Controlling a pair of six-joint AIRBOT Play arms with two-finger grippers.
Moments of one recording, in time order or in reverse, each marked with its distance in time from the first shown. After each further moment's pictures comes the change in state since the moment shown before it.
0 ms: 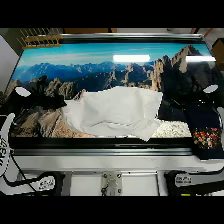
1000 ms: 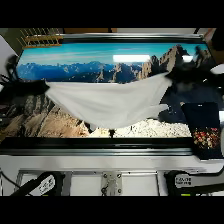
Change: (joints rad) left arm 0.095 0.267 0.123 0.001 0.038 -0.002; right arm 0.068 0.069 0.357 0.153 0.057 -0.185
